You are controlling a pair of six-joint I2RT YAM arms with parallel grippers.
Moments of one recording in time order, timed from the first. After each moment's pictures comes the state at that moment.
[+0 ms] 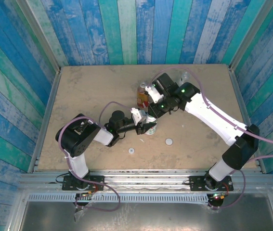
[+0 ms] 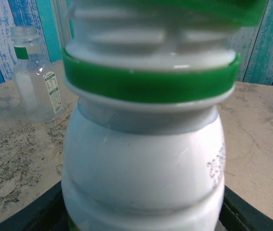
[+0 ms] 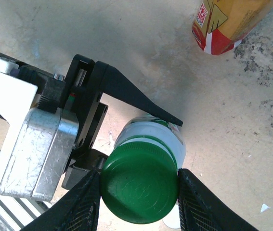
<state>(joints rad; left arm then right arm) -0.65 1.81 0.53 1.17 0.58 0.07 0.73 1.61 1.59 -1.06 -0.11 0.08</state>
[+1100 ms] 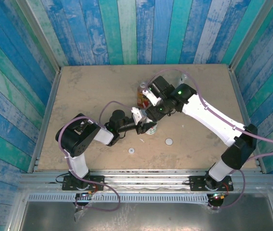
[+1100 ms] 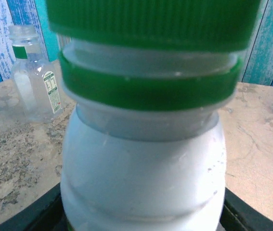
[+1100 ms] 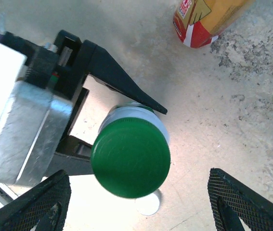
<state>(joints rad) -0.65 1.81 0.55 1.15 0.59 0.07 0.78 1.61 1.61 -1.11 0.03 0.03</state>
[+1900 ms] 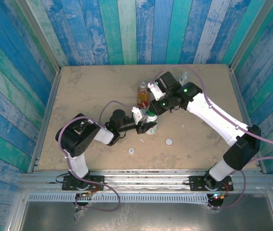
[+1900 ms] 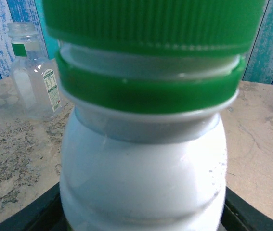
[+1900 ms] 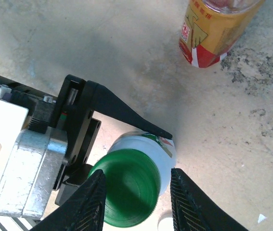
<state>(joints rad) -0.65 1.81 0.56 1.13 0.59 0.07 0.69 1.59 1.55 -0.98 -0.11 0.09</state>
